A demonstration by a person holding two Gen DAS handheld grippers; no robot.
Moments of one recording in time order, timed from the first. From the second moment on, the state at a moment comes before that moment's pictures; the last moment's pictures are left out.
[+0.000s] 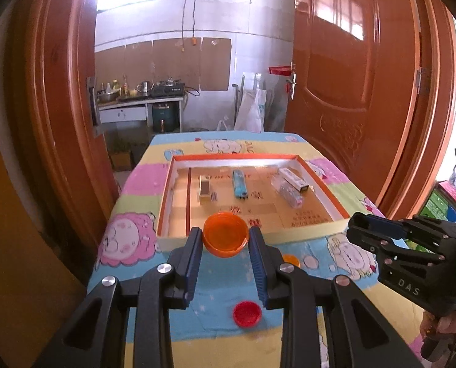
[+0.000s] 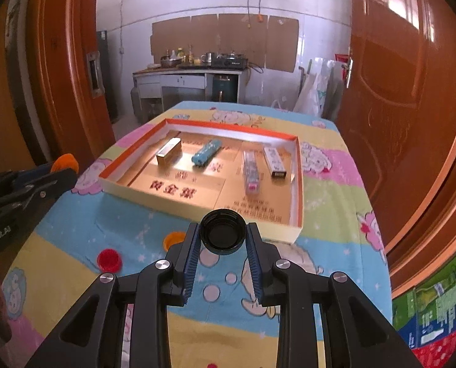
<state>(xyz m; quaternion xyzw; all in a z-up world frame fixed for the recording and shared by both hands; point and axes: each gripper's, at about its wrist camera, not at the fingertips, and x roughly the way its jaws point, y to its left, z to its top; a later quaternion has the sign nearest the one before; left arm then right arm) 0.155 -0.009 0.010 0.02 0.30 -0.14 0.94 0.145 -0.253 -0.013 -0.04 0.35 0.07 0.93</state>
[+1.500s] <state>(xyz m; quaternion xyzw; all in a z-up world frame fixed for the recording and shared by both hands) 0.390 -0.040 -0.014 0.02 0.41 -0.12 0.90 0.363 -0.273 -0.013 0.01 0.41 0.17 0.90</state>
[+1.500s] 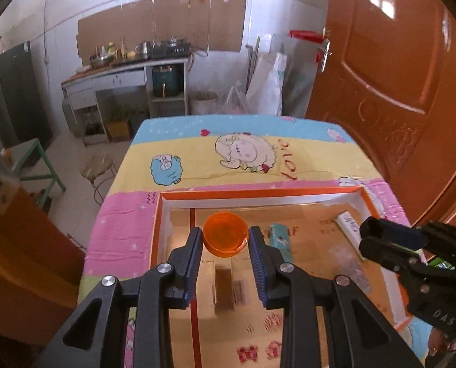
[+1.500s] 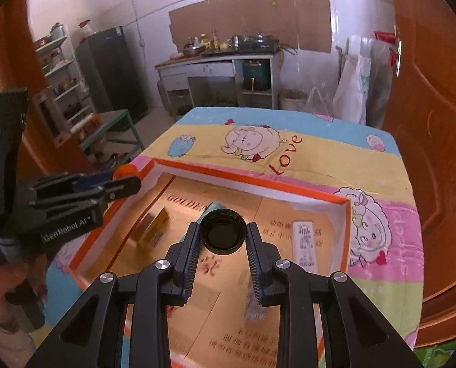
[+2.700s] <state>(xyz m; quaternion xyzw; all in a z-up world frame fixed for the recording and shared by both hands) 0.461 -0.031 -0.076 0.01 0.50 -0.09 0.86 0.458 -0.263 -0.087 -0.03 0.50 0.11 0.86</state>
